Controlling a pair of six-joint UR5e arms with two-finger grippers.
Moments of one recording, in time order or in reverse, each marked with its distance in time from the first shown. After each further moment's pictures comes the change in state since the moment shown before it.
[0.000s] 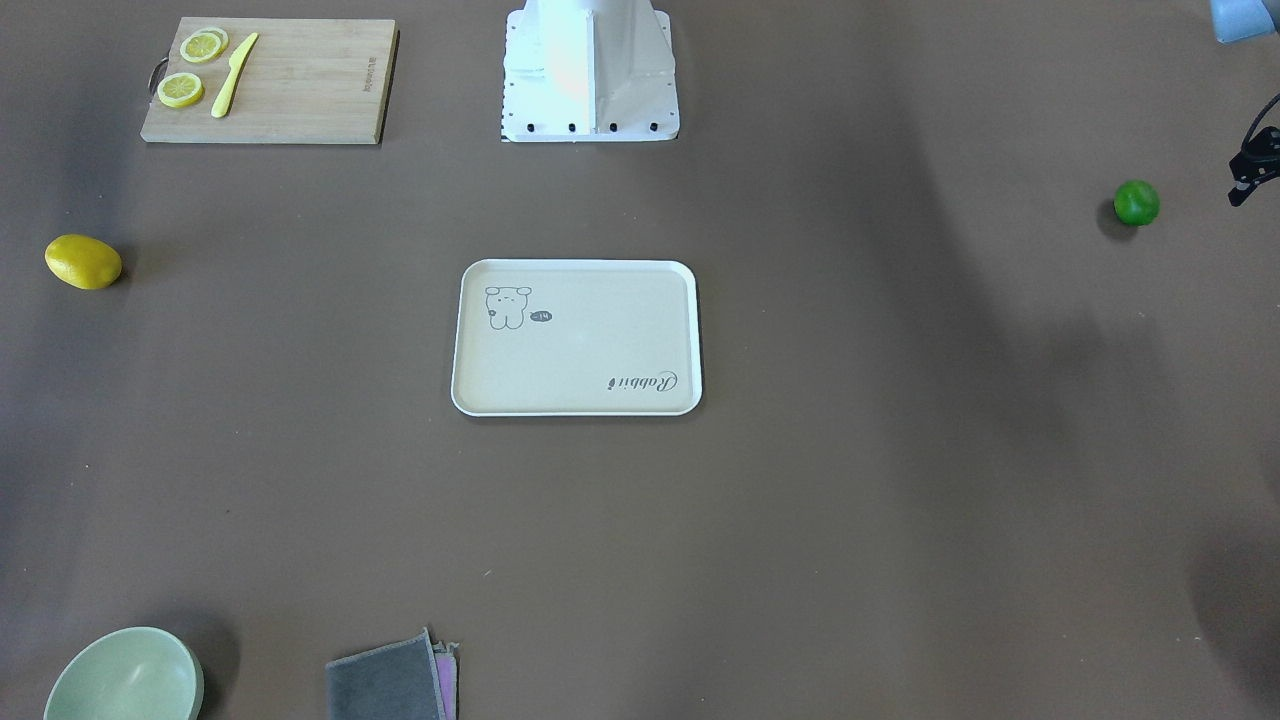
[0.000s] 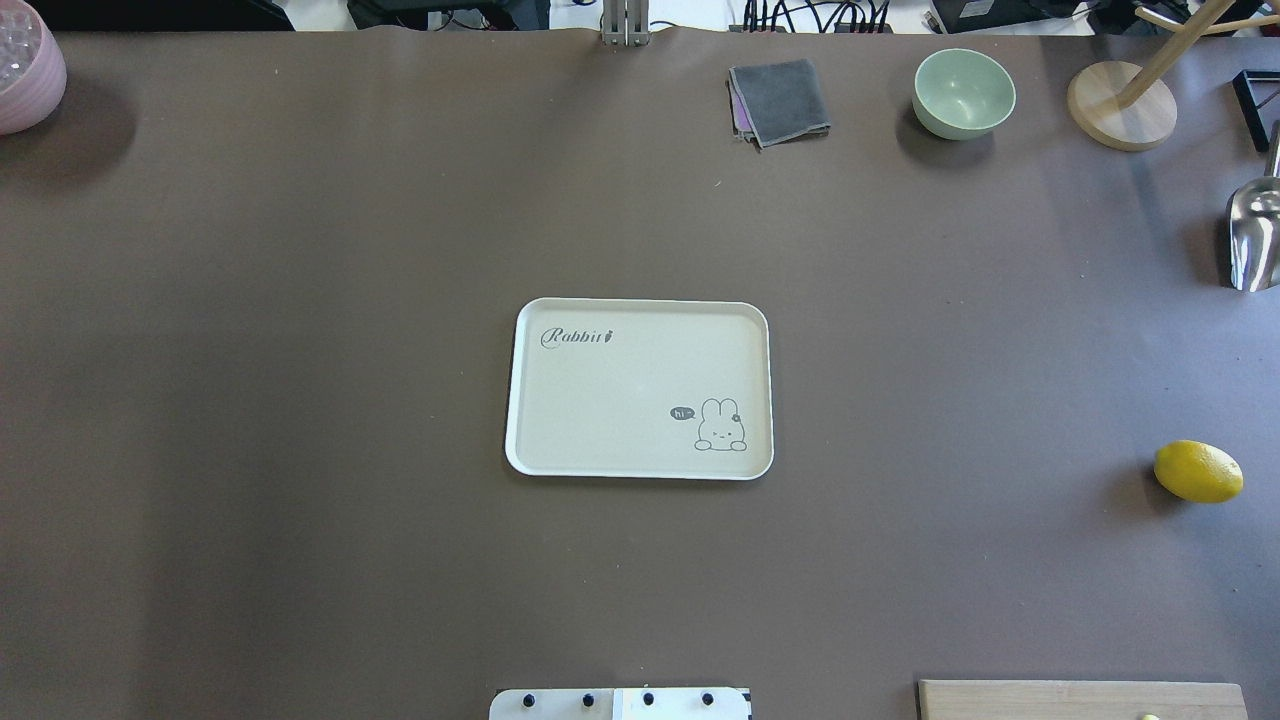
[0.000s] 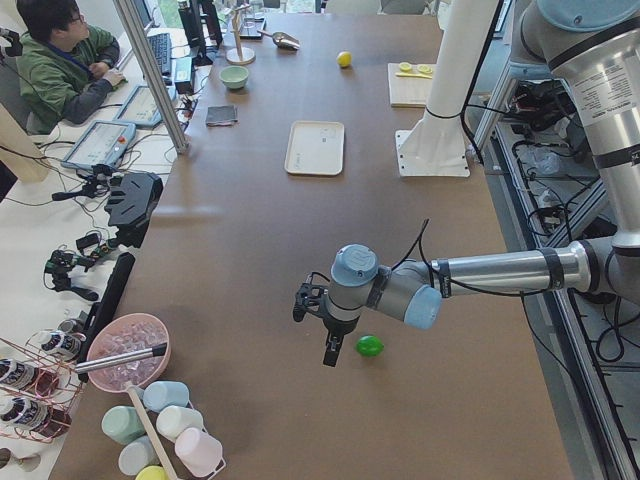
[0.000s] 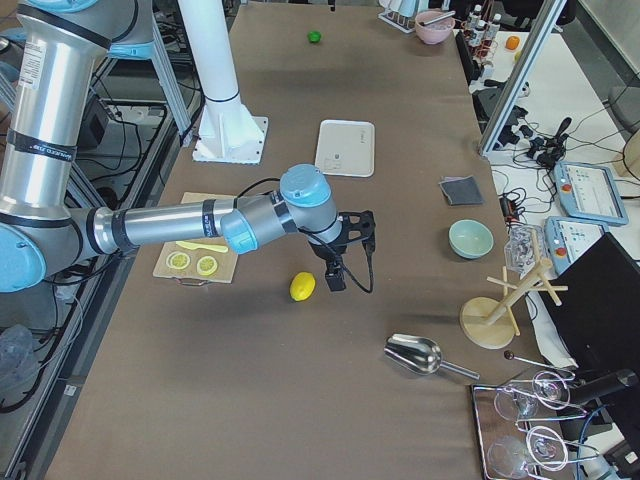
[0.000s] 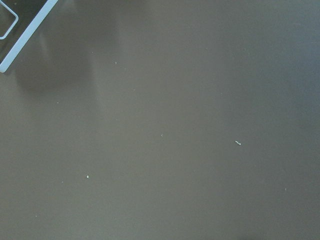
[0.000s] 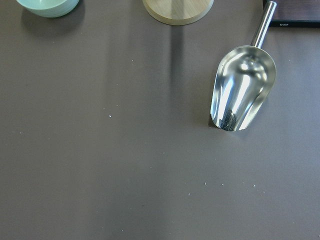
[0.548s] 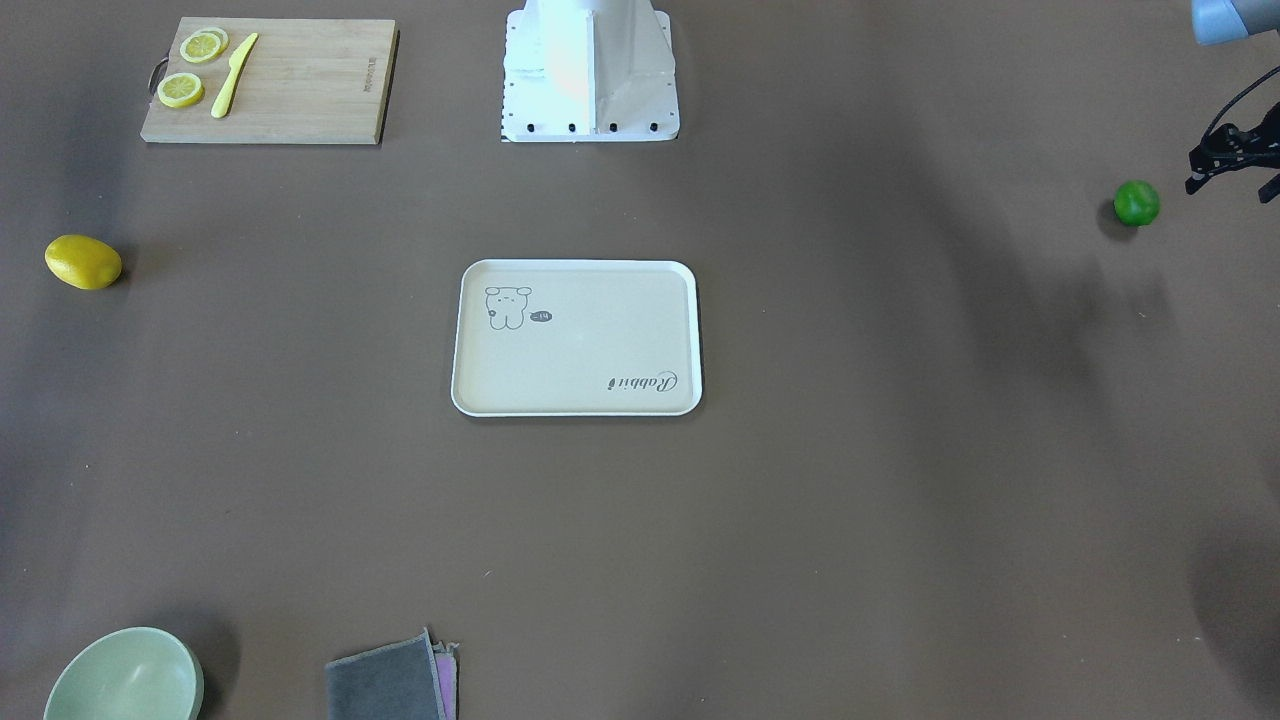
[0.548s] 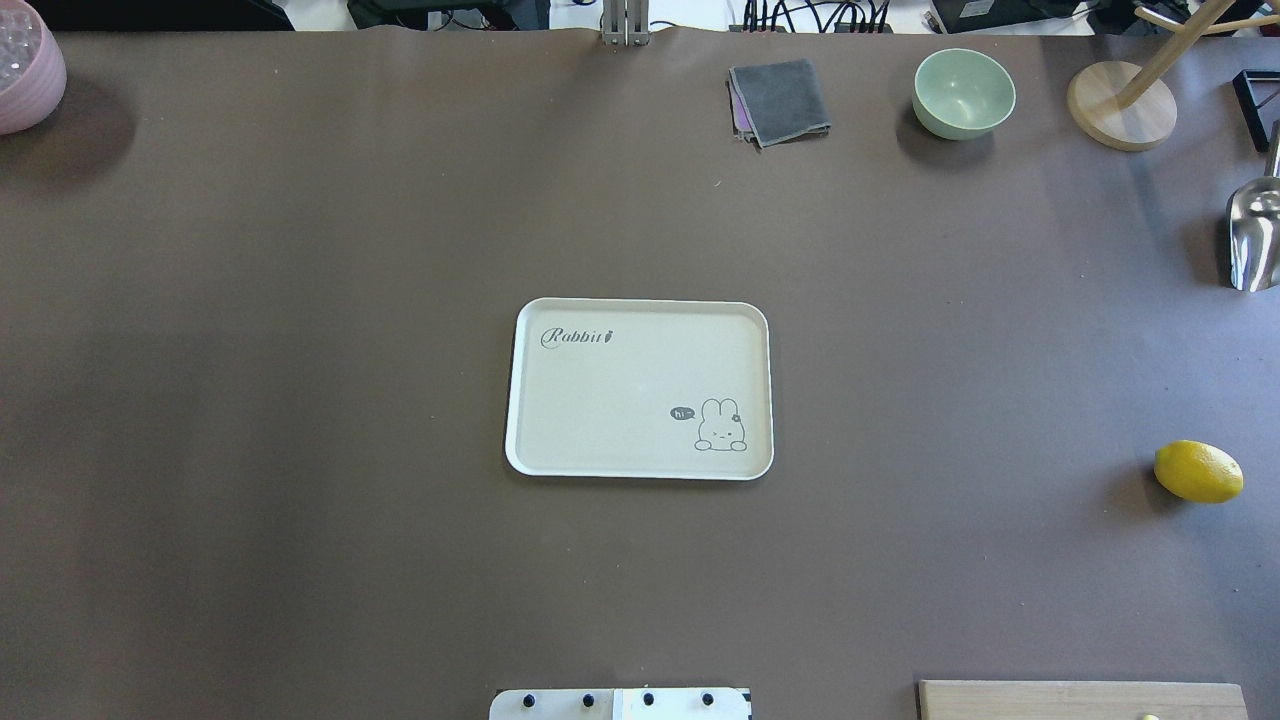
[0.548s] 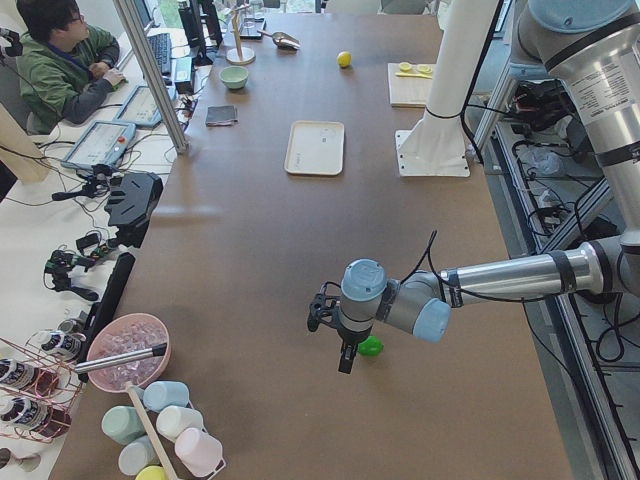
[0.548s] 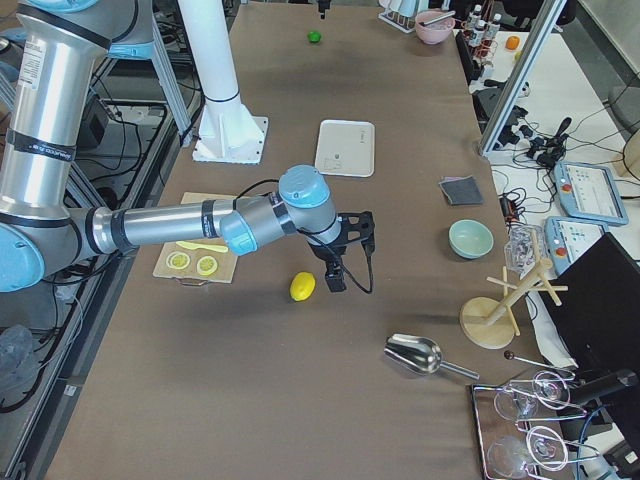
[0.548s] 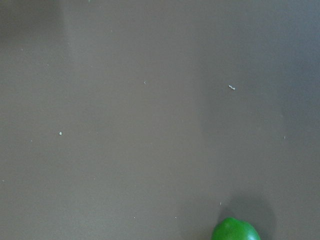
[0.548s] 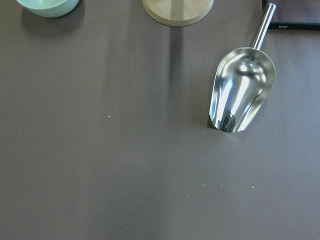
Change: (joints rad) left arm 0.094 0.022 0.094 -0.083 -0.072 -0.013; right arm -0.002 -0.005 -0.002 0.015 -0.006 -0.001
